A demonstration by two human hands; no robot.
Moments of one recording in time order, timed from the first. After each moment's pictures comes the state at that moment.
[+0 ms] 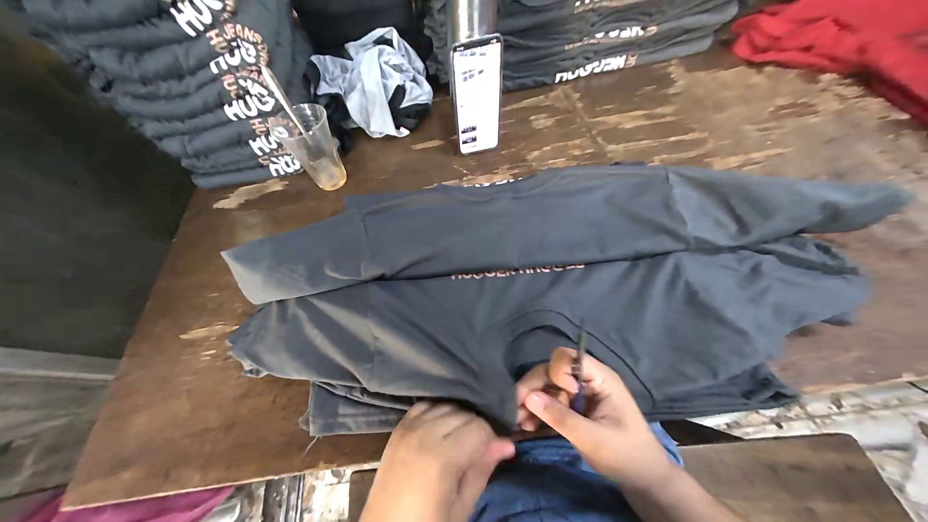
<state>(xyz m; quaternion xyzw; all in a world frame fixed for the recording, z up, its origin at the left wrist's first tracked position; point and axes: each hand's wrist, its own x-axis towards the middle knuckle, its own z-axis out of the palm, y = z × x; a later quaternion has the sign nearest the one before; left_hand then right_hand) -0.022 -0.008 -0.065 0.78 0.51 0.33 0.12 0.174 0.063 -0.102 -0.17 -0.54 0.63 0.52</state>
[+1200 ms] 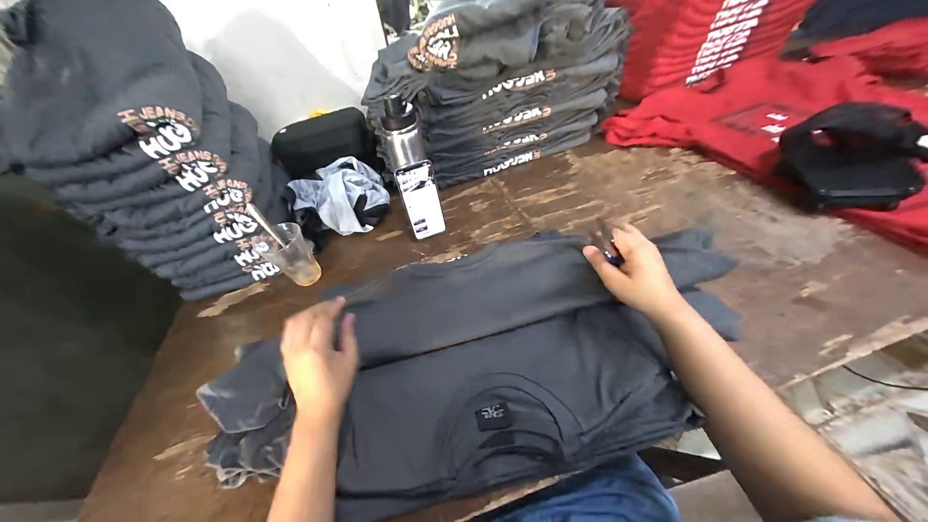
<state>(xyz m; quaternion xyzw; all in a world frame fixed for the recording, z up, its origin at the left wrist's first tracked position) -0.112 0.158 -0.055 0.70 0.59 0.35 -0.17 0.334 0.256 -0.084 -0.50 -0.75 0.05 0.42</state>
